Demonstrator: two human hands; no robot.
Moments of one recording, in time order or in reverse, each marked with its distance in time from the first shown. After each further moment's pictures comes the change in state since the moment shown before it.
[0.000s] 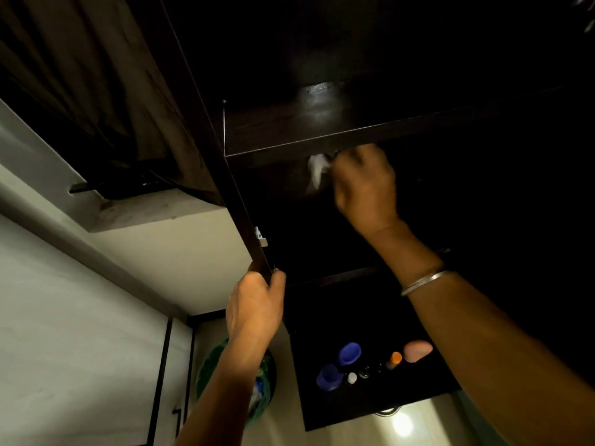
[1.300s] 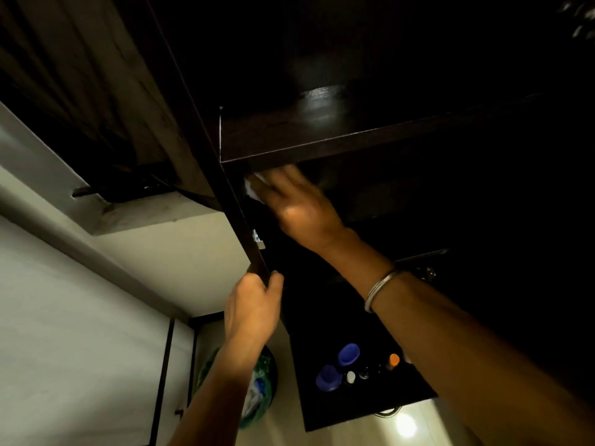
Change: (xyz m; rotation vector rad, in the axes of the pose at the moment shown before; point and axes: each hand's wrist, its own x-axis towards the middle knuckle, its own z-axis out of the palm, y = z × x) left_hand 0.008 -0.005 0.004 0.004 0.009 -0.014; right_hand 0.018 -0.078 0.015 0.339 -0.247 -0.021
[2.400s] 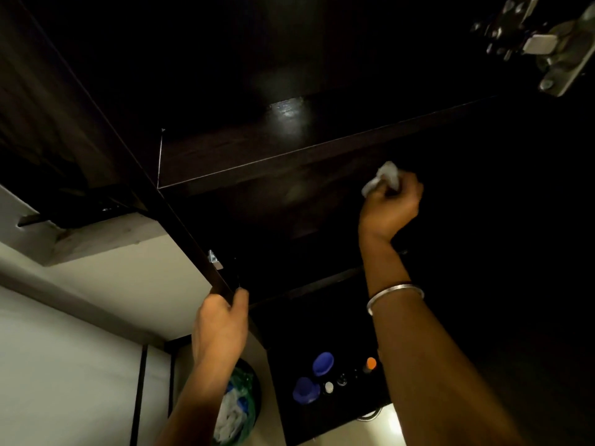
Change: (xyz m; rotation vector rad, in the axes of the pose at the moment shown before) left_hand 0.007 -0.018 0.013 -0.100 0.017 0.042; right_hand -0.066 0.120 -0.061 0.025 0.951 1.059
